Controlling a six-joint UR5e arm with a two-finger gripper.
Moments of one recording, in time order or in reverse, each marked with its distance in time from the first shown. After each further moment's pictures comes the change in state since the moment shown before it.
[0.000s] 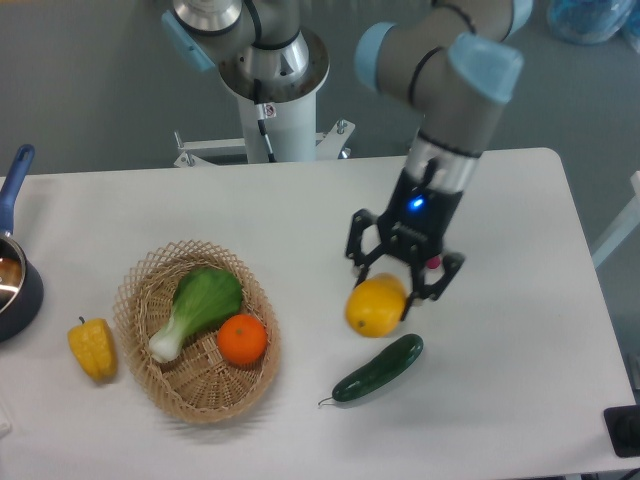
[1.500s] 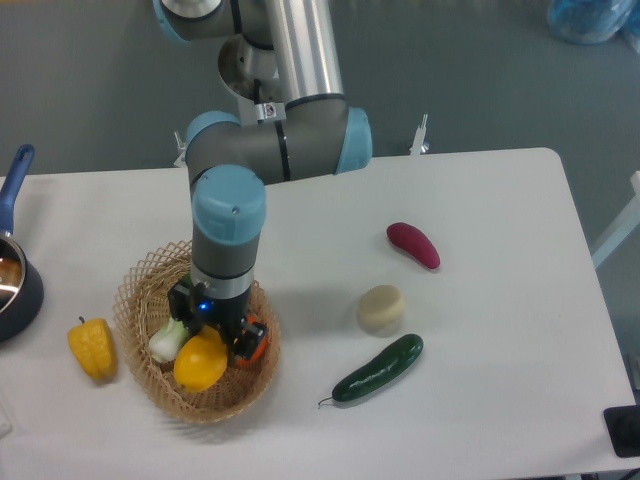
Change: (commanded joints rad) arm -0.373 -0.207 0.077 0.043 0.273 -0.489
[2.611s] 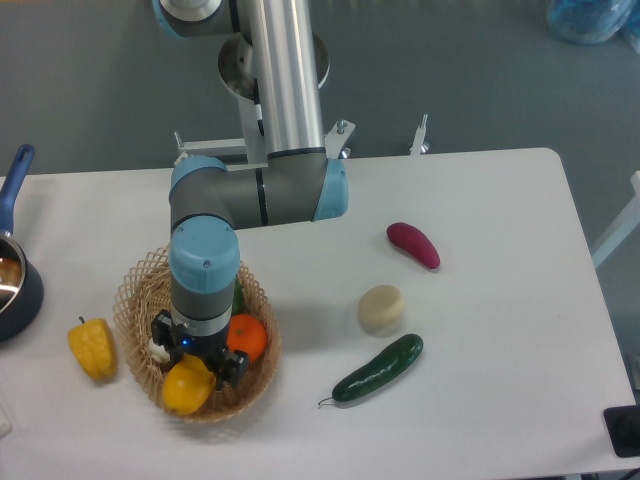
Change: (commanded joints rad) arm -0.014 -0.043 0.028 0.006 0.038 0.007
